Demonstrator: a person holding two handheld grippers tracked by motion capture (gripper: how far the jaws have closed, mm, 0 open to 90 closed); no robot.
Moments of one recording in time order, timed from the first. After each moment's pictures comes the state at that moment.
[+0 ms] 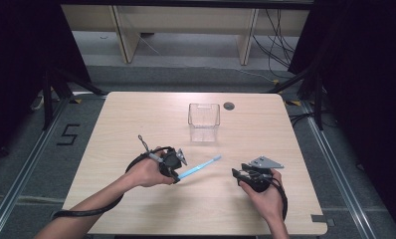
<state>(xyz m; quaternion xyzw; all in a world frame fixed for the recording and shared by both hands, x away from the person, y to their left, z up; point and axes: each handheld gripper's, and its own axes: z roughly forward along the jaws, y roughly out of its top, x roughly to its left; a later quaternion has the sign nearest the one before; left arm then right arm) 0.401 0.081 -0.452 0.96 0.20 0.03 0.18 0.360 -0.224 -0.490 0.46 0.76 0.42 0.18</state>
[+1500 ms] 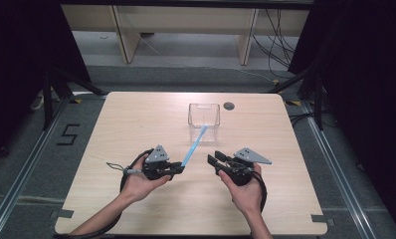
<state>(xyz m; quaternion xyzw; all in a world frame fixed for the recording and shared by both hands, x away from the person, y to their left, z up) 0.383 0.114 -0.473 0.82 0.29 0.10 0.48 0.365 -0.163 -0.460 0.43 0.69 0.57 0.14</state>
